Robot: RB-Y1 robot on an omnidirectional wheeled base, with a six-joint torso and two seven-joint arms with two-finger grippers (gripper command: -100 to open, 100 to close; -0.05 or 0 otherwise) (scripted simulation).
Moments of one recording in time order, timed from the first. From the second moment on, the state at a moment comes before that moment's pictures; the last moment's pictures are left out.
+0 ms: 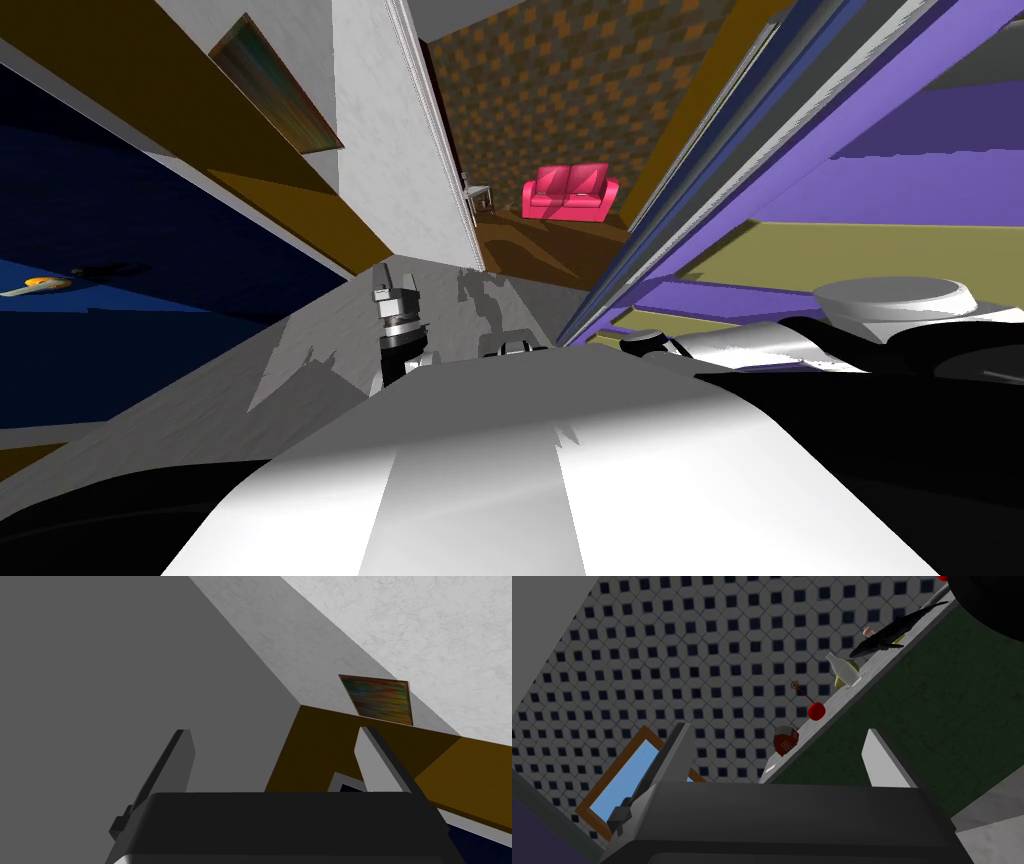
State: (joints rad) left arm 0.52 0.03 0.05 -2.26 -0.08 -0.46 0.00; right arm -0.35 -0.38 -1.48 -1.93 -0.51 -1.71 -0.03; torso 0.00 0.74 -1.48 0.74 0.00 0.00
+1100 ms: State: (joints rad) left arm 0.52 0.03 0.05 -2.26 -0.08 -0.46 0.00; right arm -0.40 -0.52 -1.43 -1.93 -0.47 -1.61 0.06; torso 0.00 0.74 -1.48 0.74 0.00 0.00
